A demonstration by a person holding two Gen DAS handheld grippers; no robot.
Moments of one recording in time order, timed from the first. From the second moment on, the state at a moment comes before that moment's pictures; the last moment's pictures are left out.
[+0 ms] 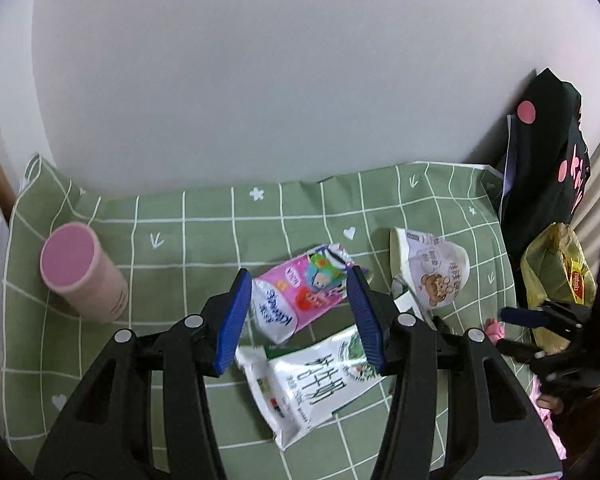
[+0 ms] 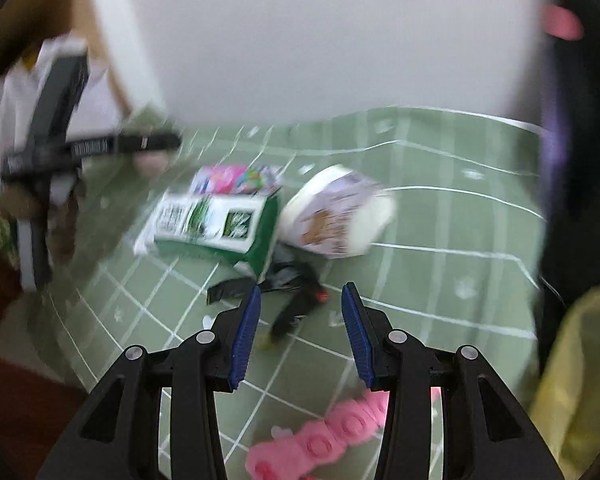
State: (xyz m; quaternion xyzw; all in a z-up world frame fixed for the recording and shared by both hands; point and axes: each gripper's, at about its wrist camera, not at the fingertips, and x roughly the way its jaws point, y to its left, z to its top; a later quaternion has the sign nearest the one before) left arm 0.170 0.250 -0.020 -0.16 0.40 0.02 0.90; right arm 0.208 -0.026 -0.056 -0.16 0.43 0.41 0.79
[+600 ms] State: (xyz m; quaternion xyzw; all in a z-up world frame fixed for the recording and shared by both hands) left arm 0.192 0.254 -0.040 -0.13 0.44 0.00 0.89; right arm 0.238 0.014 -0.103 -0.18 0.48 0.44 0.74
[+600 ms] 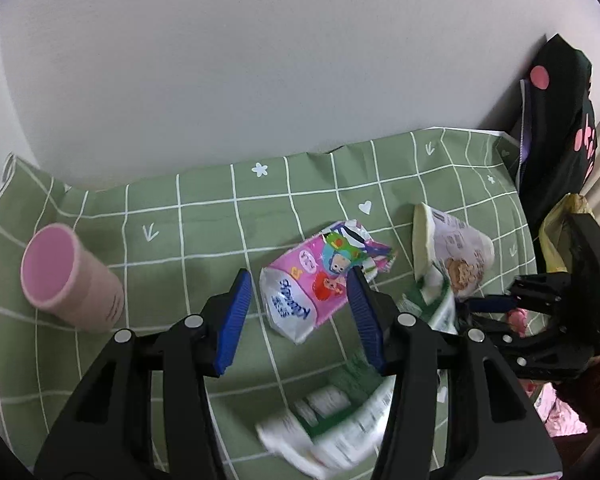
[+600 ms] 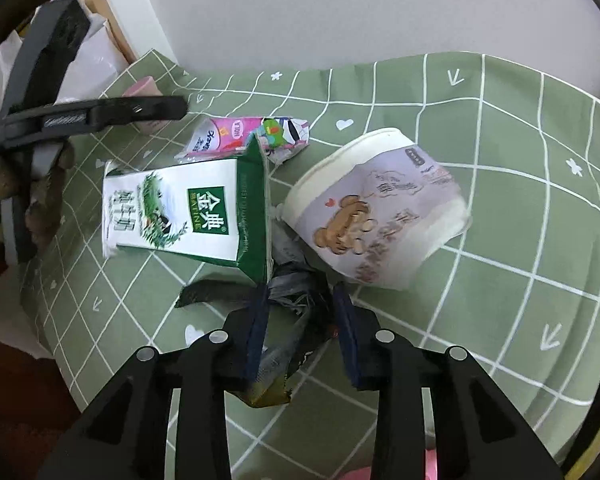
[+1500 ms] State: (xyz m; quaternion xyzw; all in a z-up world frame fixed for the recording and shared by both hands) left arm 0.214 0.257 -0.063 -0.15 0.48 0.03 0.86; right arm 0.236 -0.095 -0.073 -0.07 0.48 0.29 0.82
